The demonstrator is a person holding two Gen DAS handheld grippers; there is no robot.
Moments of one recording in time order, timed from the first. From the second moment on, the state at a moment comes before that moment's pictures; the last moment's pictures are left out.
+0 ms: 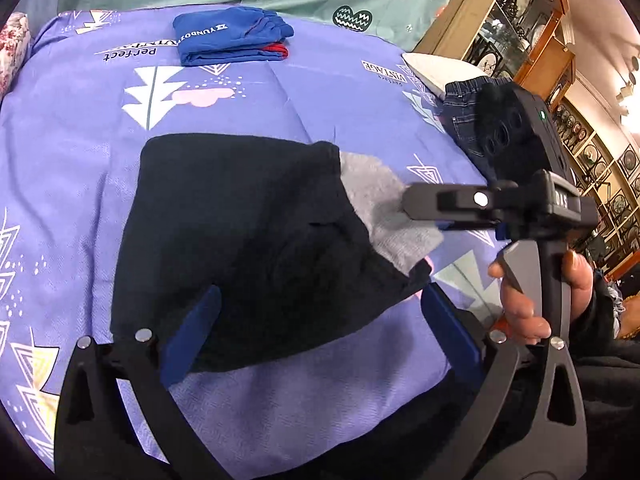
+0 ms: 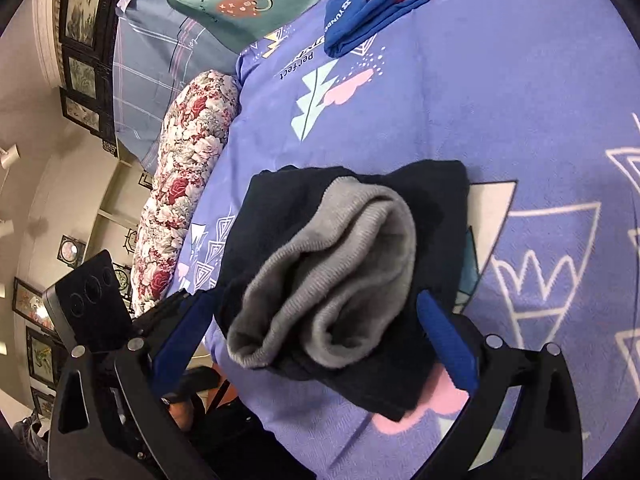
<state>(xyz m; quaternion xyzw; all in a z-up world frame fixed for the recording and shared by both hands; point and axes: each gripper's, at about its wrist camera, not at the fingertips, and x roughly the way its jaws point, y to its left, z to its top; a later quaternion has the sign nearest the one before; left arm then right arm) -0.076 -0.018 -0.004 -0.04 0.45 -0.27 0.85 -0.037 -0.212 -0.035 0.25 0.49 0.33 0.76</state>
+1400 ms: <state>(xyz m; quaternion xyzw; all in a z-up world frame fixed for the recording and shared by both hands) -0.086 -0.005 -0.023 -0.08 0.42 -0.35 0.83 0.010 -0.184 -0.011 0.13 0.52 0.26 0.80</state>
